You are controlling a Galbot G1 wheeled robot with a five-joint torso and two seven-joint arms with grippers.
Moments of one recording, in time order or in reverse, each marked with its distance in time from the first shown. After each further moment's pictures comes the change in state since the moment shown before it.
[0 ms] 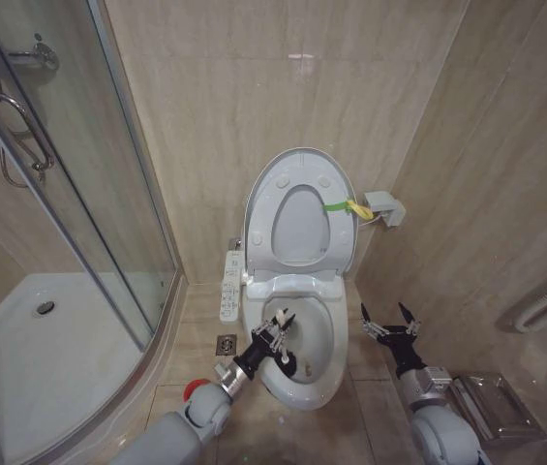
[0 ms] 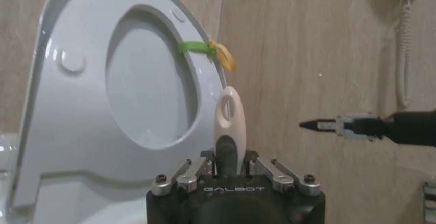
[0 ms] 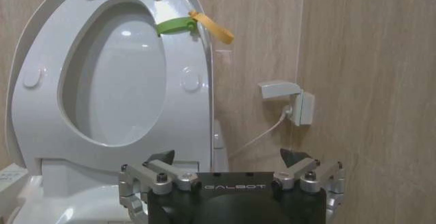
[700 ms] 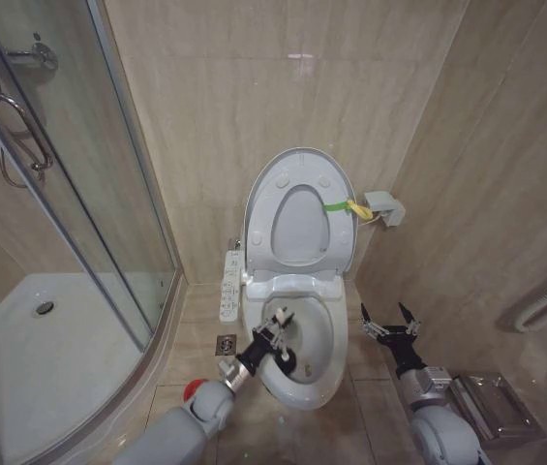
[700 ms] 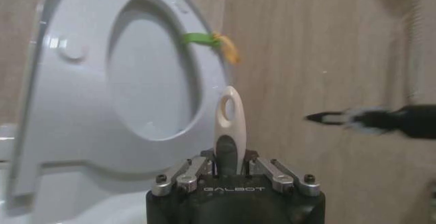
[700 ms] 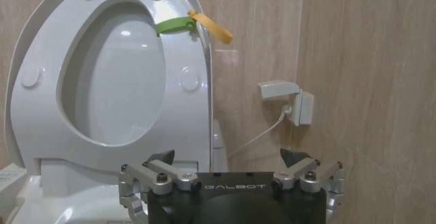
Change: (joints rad) left arm -0.013 -0.016 0.023 0.016 -0.017 -0.002 -0.009; right arm 0.000 0.000 0.000 0.000 0.000 0.000 0.000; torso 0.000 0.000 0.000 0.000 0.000
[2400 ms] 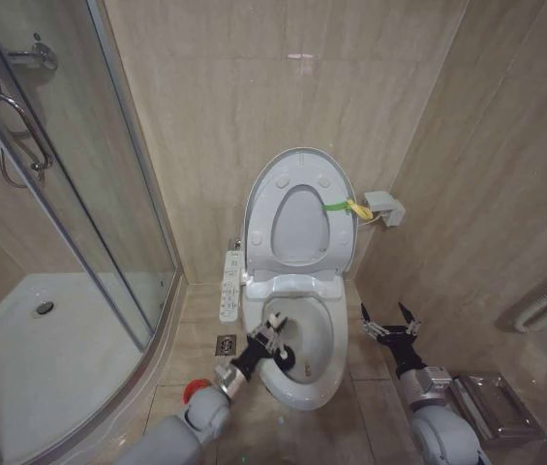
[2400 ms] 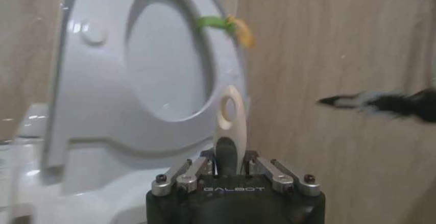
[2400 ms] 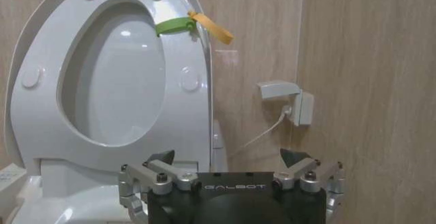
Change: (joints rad) left arm 0.056 0.024 -0.026 -0.062 0.029 0.076 -0.068; right arm 0.000 0.000 0.000 0.000 0.000 0.000 0.000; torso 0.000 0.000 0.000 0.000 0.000
